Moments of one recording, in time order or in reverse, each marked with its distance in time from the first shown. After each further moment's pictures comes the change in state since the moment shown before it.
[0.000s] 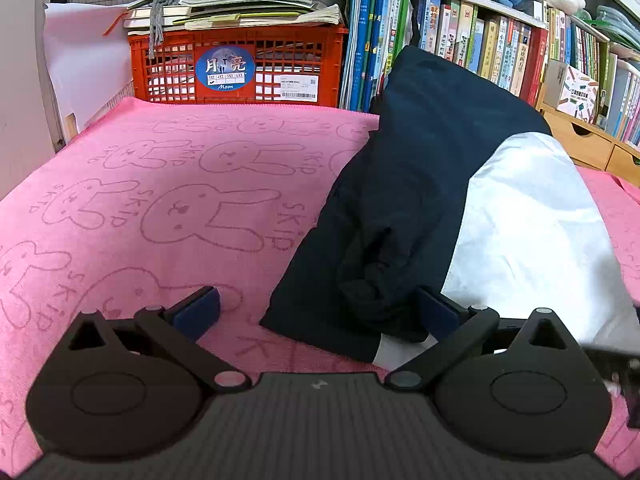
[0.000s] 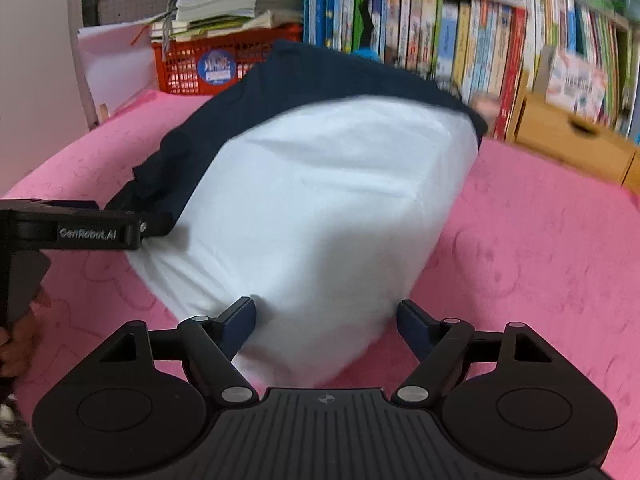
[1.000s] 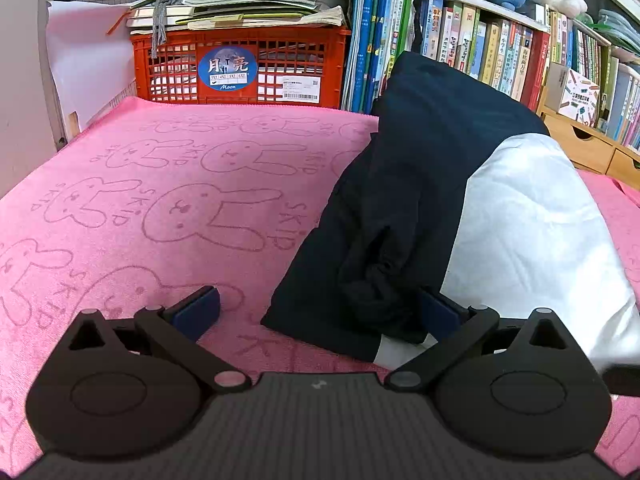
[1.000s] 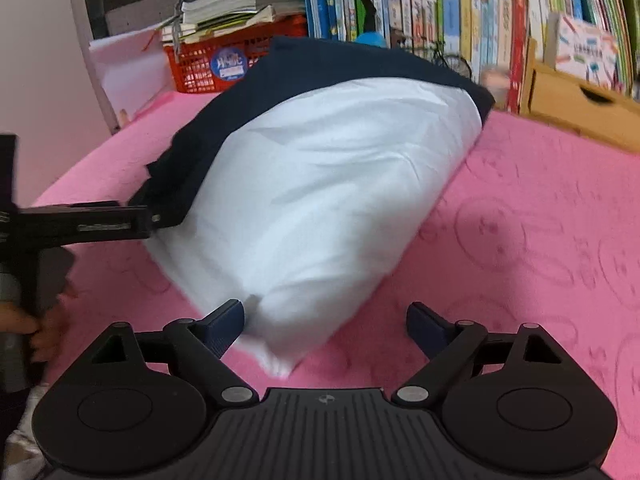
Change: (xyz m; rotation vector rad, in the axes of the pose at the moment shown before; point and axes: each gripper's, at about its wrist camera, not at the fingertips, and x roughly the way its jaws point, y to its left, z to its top) left arm -0.001 0.001 -0.002 0.005 -0.025 -0.003; right arm -0.021 -0.020 0.001 0.037 0.035 0.105
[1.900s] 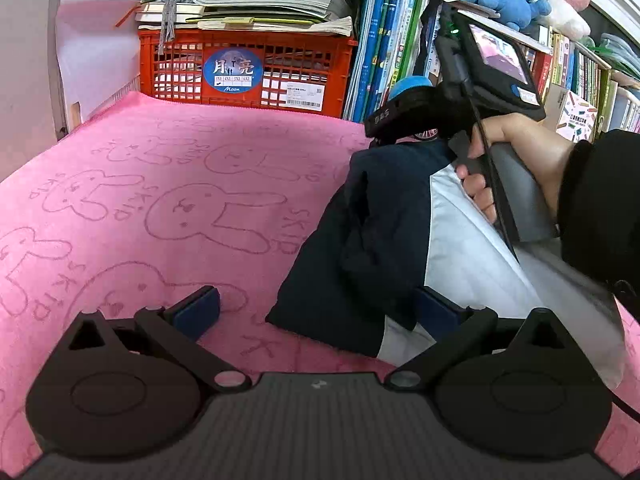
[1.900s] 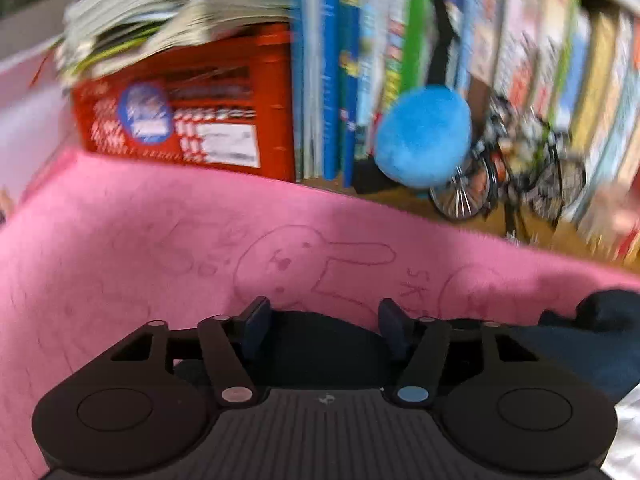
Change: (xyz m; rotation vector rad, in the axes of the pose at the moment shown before) left arm -0.002 0.010 0.000 -0.065 -0.015 -0.023; right arm 0.223 0.026 0.216 0.017 -0.023 -0.138
